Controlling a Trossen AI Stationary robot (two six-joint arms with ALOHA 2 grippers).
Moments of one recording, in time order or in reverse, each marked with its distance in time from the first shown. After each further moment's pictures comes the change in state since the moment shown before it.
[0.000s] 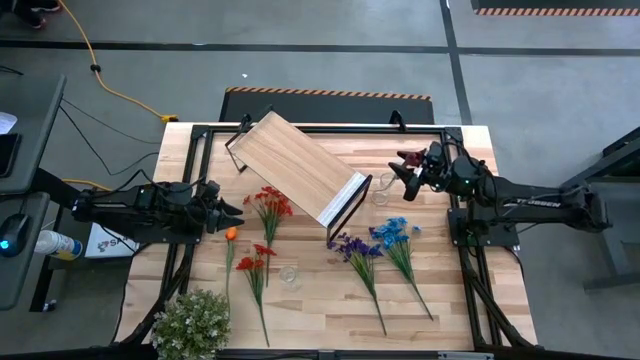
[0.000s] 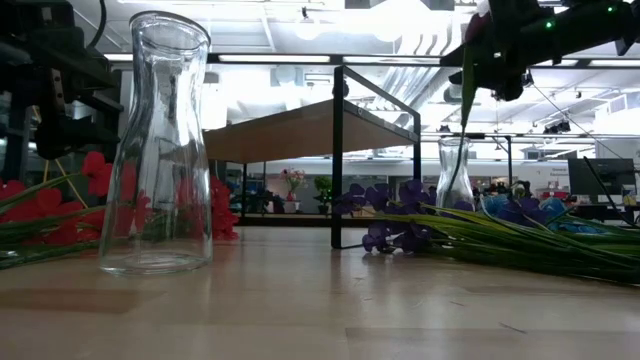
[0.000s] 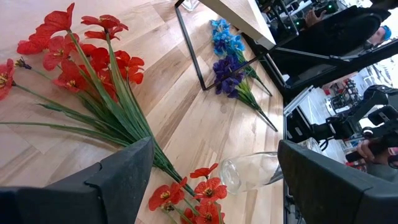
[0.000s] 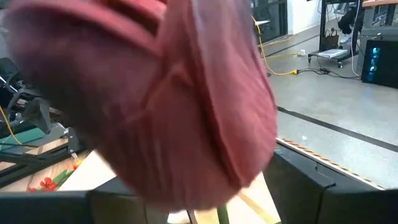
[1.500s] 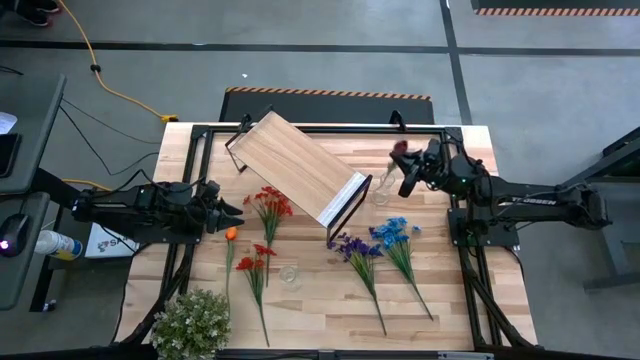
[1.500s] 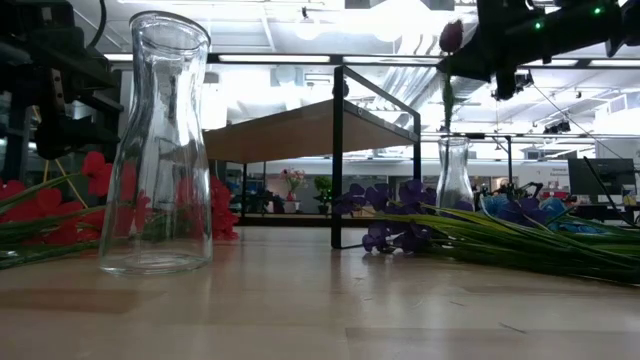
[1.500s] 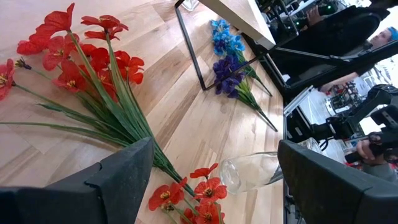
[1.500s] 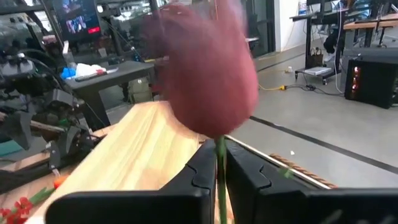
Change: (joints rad) left arm 0.000 0.000 0.000 0.000 0.000 0.000; right arm 0.000 0.073 0.000 0.112 0.053 -0.053
